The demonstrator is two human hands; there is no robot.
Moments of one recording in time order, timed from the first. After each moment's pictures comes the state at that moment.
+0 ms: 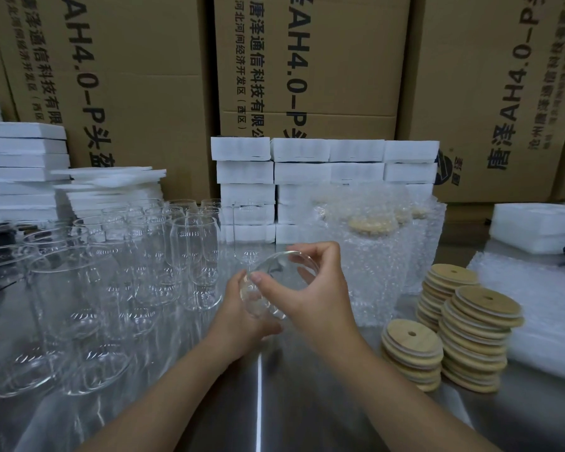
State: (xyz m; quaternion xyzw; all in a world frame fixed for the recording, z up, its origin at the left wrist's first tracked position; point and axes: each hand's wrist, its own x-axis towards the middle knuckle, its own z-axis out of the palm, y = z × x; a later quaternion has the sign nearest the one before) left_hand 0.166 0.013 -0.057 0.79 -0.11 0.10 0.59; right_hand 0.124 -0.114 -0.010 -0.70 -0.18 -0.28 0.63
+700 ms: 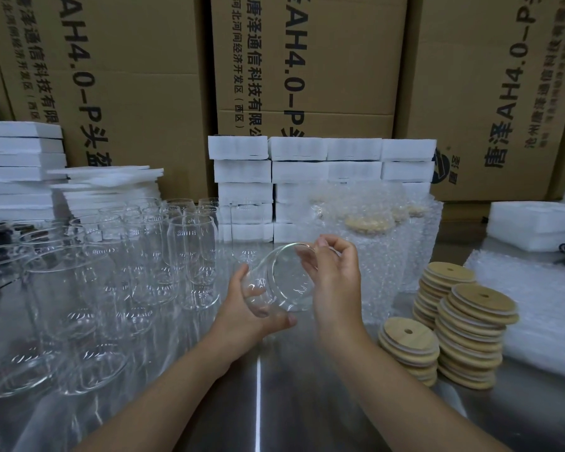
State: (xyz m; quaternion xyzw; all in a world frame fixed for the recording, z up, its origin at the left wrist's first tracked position) left_hand 0.162 0.009 -0.060 0.74 -0.13 0.08 0.66; right_hand 0.138 -0.122 -0.005 -0.54 -0.10 -0.26 0.79
